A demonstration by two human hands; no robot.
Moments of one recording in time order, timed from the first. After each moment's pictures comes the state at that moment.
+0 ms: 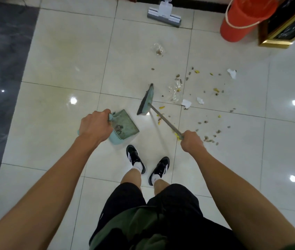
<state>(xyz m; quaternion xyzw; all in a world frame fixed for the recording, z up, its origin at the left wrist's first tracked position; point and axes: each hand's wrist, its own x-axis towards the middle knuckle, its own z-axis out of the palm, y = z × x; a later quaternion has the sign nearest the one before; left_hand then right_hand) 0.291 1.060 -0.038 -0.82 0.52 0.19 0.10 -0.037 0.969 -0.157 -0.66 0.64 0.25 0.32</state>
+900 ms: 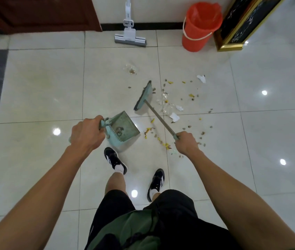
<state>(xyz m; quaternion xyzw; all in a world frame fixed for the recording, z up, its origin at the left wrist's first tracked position) 0.279 0.995 -0.016 -0.79 0.59 0.16 0.06 -0.065 0.944 -0.131 -0.60 0.70 0.12 0.37</state>
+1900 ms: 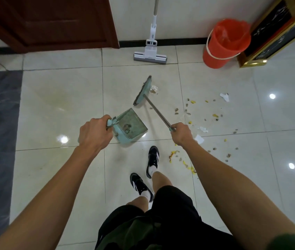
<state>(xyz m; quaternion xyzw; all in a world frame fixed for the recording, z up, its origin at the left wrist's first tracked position) 0.521 0.788 -0.027 -0.79 0.59 0.19 0.02 0.218 0.720 -0.134 -0.58 0.71 0.05 0.39</state>
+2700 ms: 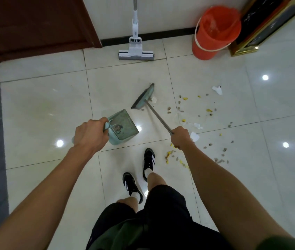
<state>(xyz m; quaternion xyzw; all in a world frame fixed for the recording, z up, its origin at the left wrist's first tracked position) 0.502 0.683 -0.042 -0.72 0.66 0.19 0.12 0.187 0.658 -0.162 -0.49 0.76 0.14 0.42</state>
